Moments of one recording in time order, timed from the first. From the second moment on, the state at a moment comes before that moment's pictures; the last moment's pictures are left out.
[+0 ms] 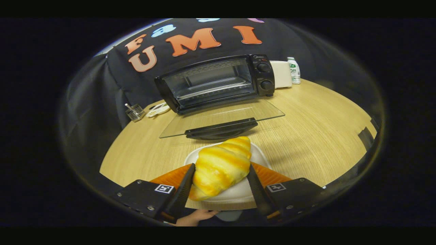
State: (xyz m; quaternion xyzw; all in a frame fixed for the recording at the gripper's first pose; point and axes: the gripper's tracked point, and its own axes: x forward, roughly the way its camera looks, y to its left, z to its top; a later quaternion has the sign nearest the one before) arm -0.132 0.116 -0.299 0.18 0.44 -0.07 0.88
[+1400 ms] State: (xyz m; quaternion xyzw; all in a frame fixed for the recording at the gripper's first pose) arm 0.107 0.074 -0.254 0.37 0.26 0.03 0.89
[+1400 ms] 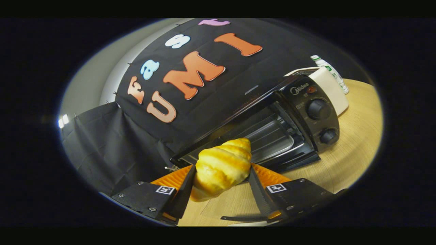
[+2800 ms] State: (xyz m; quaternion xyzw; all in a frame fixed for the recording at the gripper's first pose) arm 0.183 0.034 -0.316 0.16 0.28 -0.08 0.94
